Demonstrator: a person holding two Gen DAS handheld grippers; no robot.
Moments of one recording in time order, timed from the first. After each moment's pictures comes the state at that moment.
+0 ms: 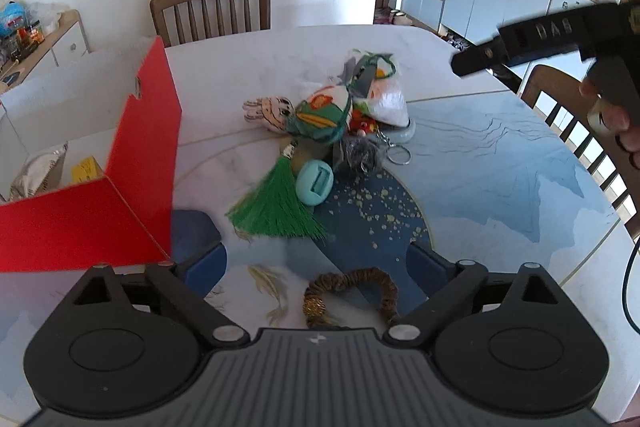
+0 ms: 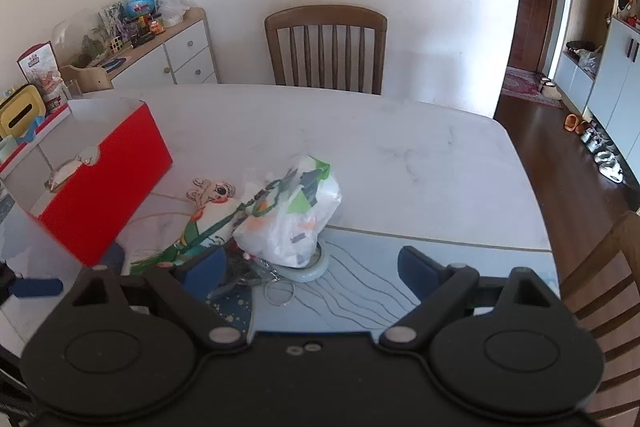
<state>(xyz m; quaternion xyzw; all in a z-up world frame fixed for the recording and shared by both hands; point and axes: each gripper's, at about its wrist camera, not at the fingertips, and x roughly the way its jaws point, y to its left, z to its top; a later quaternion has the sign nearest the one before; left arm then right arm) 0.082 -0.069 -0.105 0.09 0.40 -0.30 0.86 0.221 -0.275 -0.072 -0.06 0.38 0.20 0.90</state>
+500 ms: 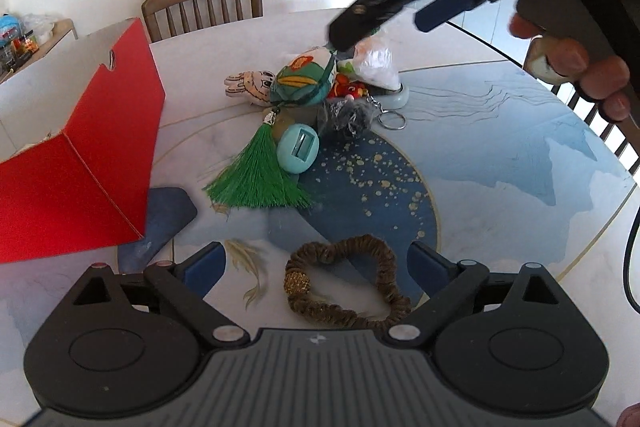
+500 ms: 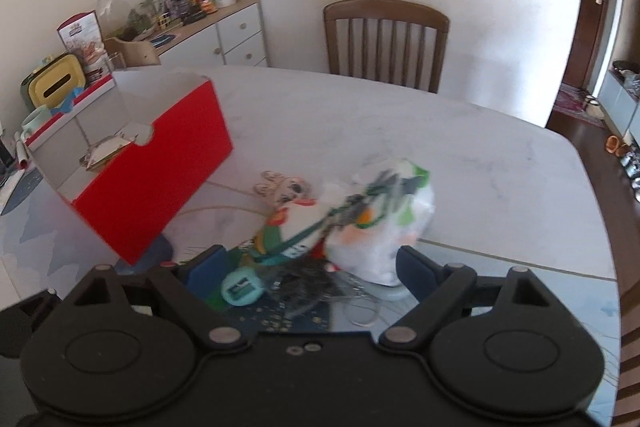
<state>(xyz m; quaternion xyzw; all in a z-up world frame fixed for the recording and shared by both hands) 0.068 -0.080 -0.139 0.12 0.39 -0.30 0.86 0.223 -0.211 -0.088 -0.09 0.39 0.27 0.88</state>
